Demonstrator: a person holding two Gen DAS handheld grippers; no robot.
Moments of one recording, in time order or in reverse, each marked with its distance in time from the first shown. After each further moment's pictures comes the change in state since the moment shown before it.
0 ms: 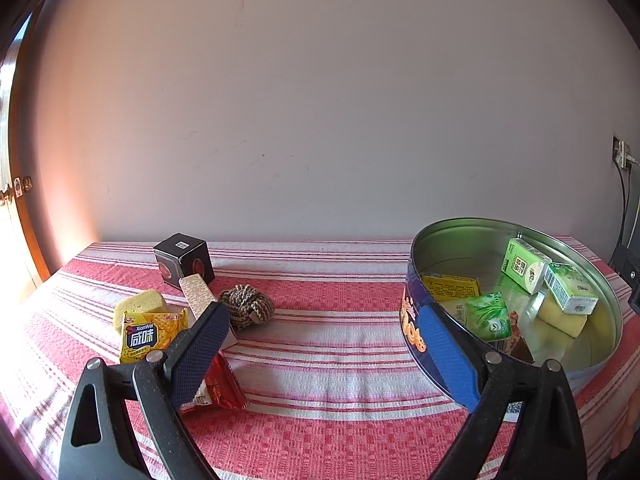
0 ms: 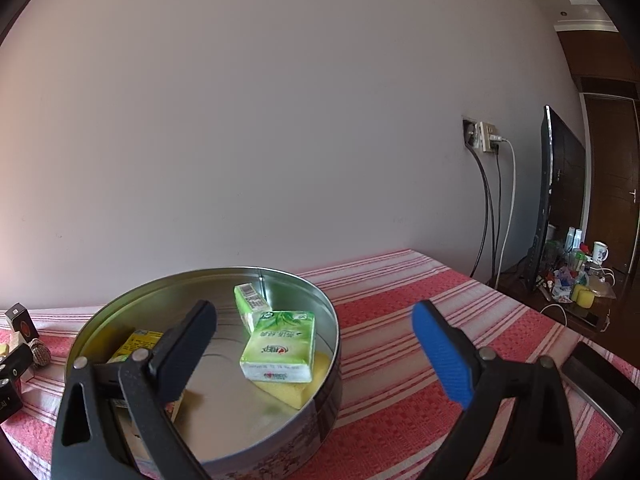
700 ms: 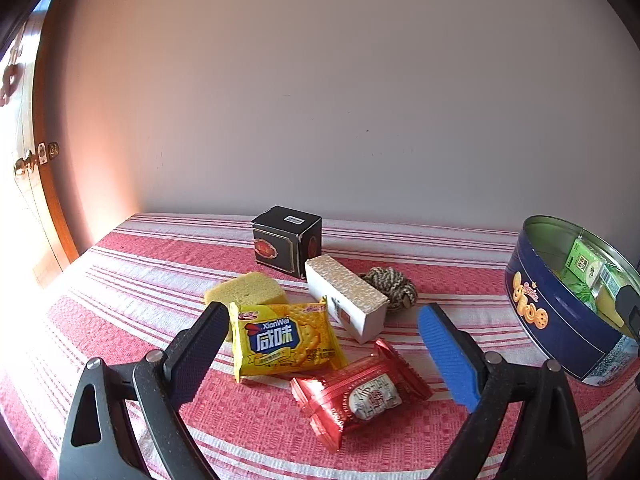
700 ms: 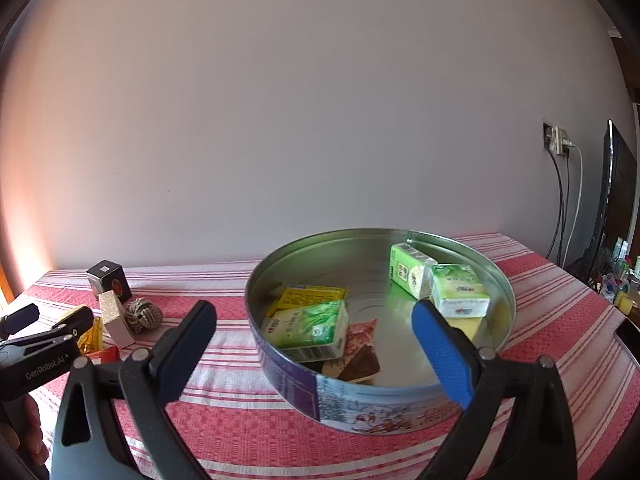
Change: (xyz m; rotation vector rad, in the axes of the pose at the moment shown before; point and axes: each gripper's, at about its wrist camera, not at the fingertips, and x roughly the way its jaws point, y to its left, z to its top) left arm 0.015 0.124 -0.006 -0.073 0.083 0.080; right arm -0.037 0.140 -0.030 -0.091 0.082 0.227
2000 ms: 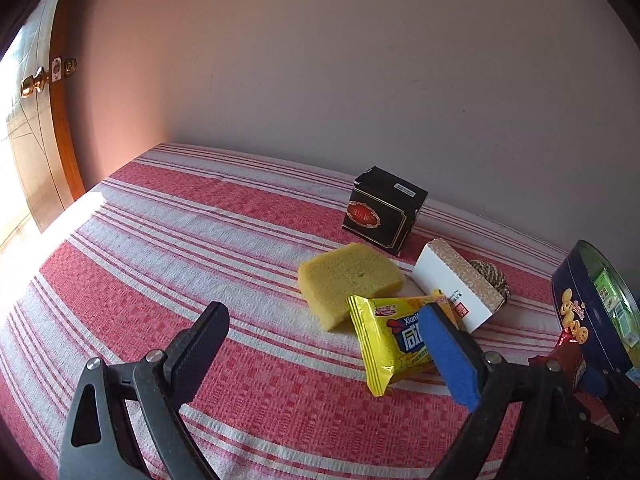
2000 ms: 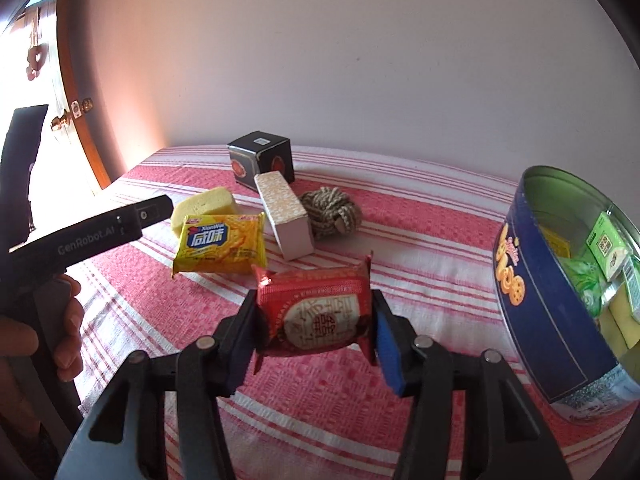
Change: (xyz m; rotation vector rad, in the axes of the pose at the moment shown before) left arm 0.044 0.093 -0.002 -0.155 0.192 -0.040; right arm 0.056 0.130 -0.027 -0.214 0.377 0.413
